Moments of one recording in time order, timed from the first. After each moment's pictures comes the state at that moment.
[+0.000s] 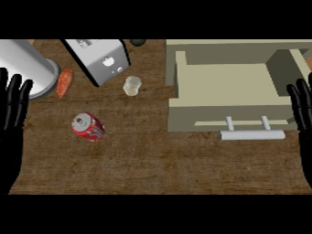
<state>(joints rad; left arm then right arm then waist) -0.02 0.11 -0.01 -2.10 0.00 0.03 -0.02 0.01 -0.09 -0.01 -2.10 0.01 0.02 0.01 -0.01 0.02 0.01</state>
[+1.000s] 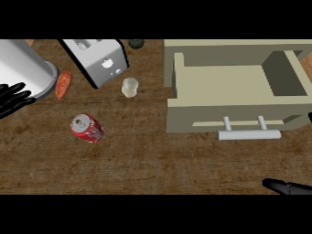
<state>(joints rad) -0.17 0.69 0.12 -1.54 0.73 -0.95 0.01 0.19 -0.09 -0.15 -2.09 -0.08 0.00 0.13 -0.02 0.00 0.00</state>
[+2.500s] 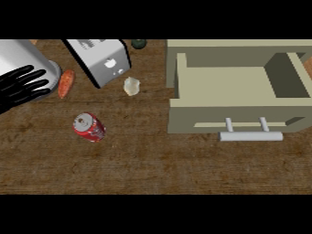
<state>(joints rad) -0.38 0.74 -0.02 -1.23 1.15 -0.93 0.39 0.40 -0.14 -0.47 -2.14 -0.37 0.29 0.08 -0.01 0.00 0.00</state>
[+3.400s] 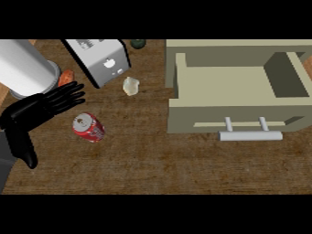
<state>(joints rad) -0.39 0.45 0.06 -1.07 0.58 -0.94 0.16 0.44 -0.11 -0.59 -2.14 -0.44 0.42 0.09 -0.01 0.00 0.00</state>
